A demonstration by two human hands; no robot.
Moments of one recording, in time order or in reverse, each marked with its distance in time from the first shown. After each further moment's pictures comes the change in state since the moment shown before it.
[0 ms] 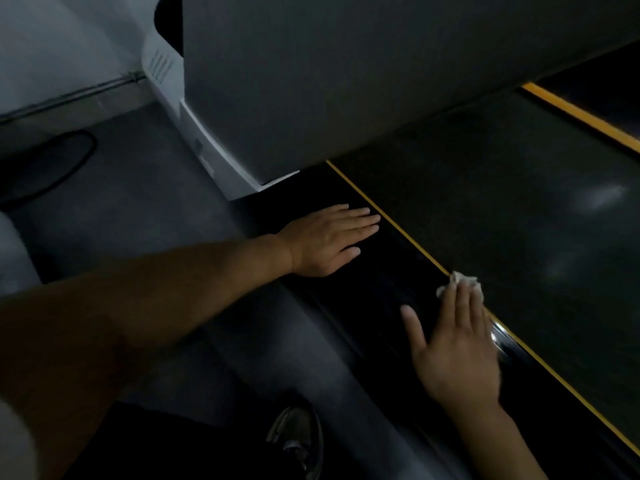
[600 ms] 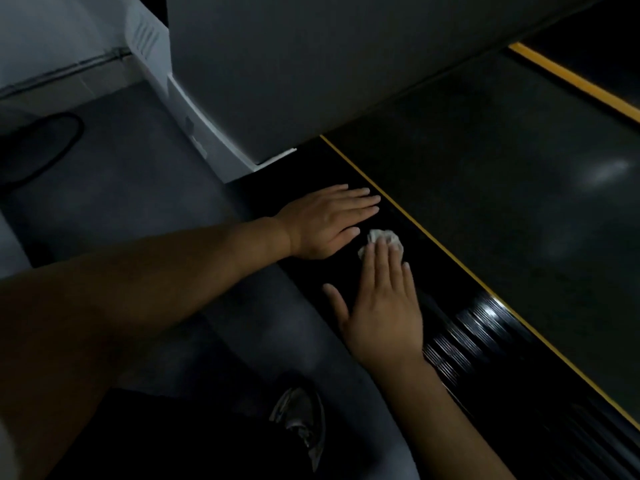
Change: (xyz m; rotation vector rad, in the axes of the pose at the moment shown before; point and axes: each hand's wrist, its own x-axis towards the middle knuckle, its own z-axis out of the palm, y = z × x) left_hand 0.001 0.002 0.000 -0.042 0.024 0.003; right_hand 0.001 -0.083 0.016 0.035 0.030 -0.235
